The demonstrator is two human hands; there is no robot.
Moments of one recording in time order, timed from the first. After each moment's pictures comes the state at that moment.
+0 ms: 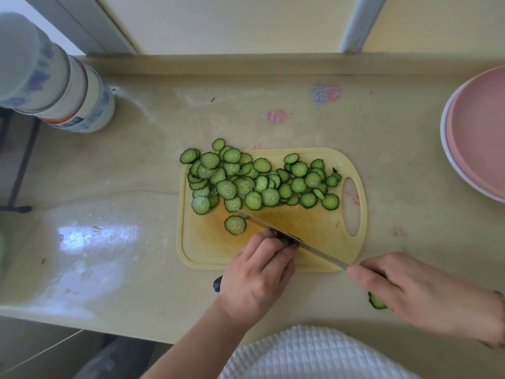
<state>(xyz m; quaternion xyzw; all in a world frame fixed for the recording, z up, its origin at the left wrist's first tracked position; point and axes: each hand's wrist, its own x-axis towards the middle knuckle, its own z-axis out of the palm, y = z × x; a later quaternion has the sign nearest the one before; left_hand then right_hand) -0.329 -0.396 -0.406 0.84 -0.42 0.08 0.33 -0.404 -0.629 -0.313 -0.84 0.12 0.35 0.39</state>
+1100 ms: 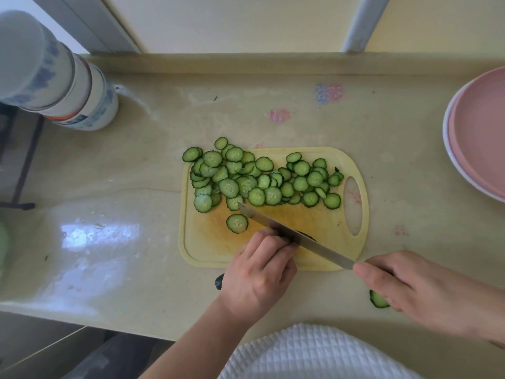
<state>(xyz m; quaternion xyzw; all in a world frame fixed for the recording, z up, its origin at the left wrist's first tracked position) -0.329 -0.397 -0.404 0.84 -0.42 0.07 0.34 -0.403 -0.631 -0.302 -0.83 0.12 0.36 0.41</state>
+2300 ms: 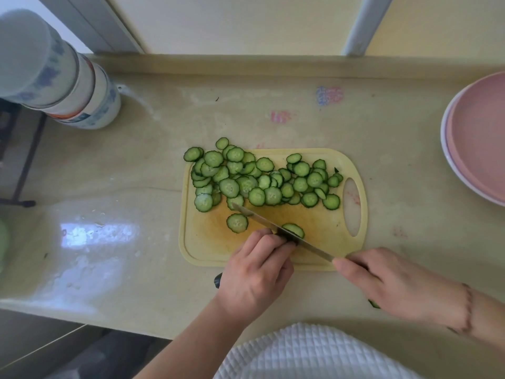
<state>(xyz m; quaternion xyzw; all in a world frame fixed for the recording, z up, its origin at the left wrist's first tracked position) -0.328 -0.394 -0.403 0.84 -0.42 0.07 0.34 -0.397 -0.617 -0.319 -0.84 0.12 0.36 0.39</state>
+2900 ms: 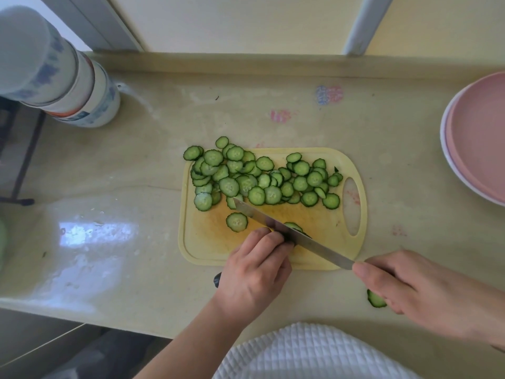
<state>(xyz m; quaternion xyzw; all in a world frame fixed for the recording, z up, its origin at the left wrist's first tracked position) -0.329 -0.392 -0.400 0.85 -0.41 0.06 0.33 -0.405 -0.630 -0.296 -0.83 0.12 0.36 0.40</state>
